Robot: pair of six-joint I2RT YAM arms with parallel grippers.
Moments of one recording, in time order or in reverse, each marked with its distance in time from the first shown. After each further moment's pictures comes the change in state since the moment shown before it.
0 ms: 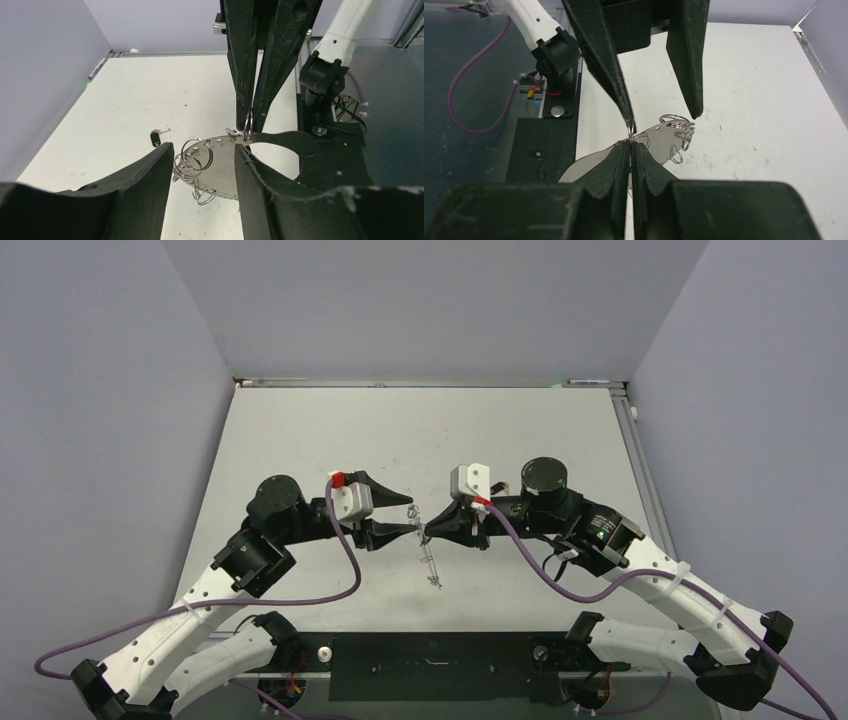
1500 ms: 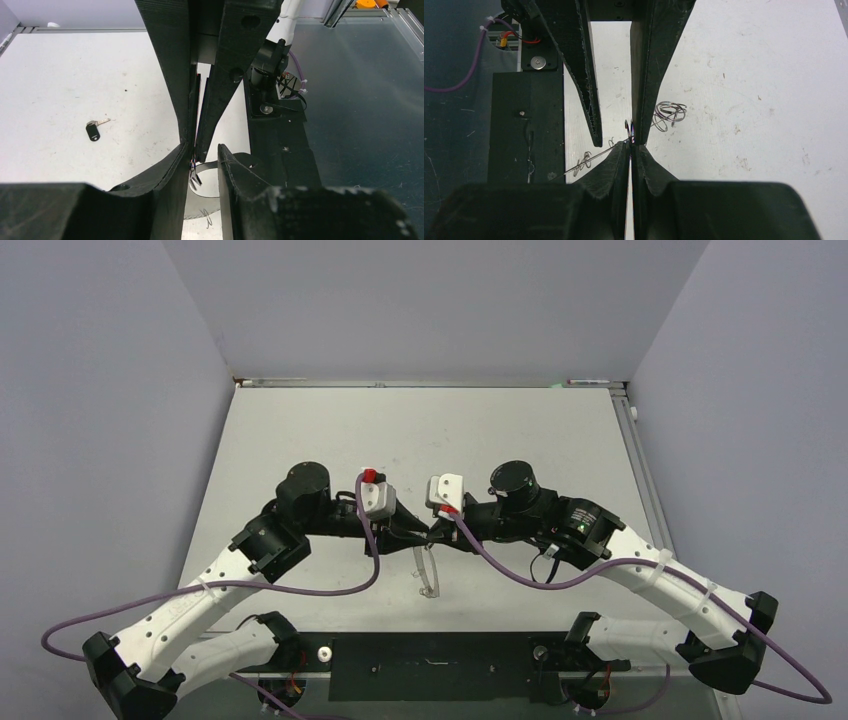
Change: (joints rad) left arm -0.043 0.126 0.069 -0.121 0.160 -0.024; right arm 0.069 0.087 0.054 -0.194 0.172 -0.079
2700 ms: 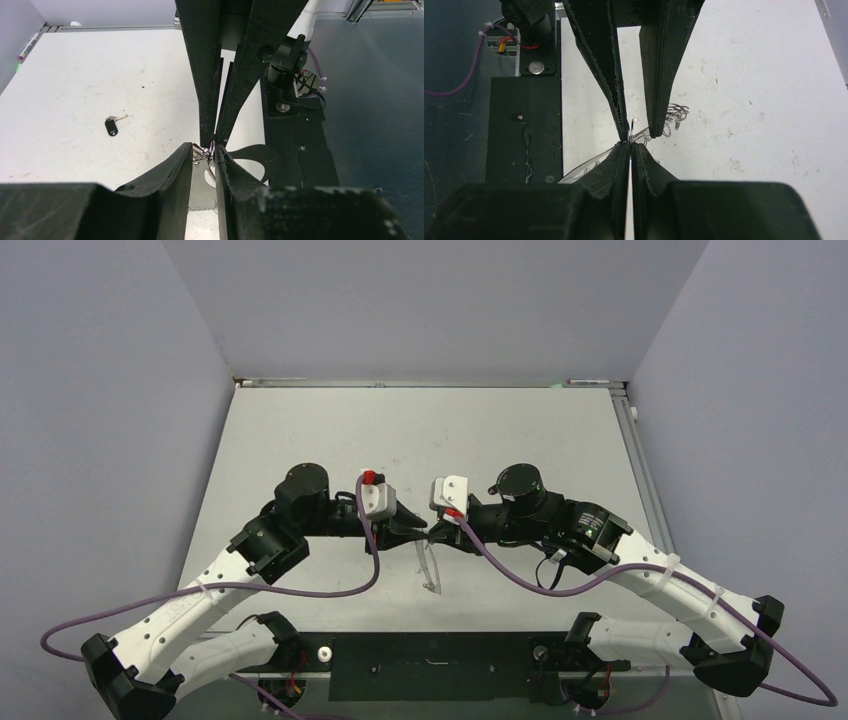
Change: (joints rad) left arm -0.006 -0.010 0.000 -0.012 -0.071 0.049; right arm 0.019 -0.029 0.000 0.008 0.027 0.001
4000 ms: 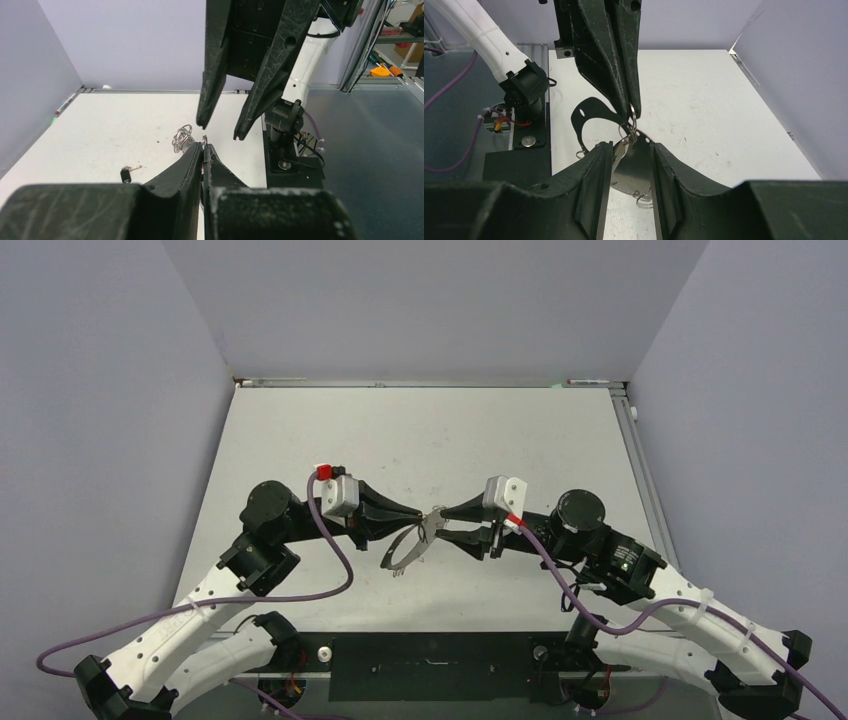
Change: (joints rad) left arm 0.039 -0.108 -0.108 0.373 0.008 -0.257; right arm 0.002 -0.236 -0.199 0.367 0.052 0.143
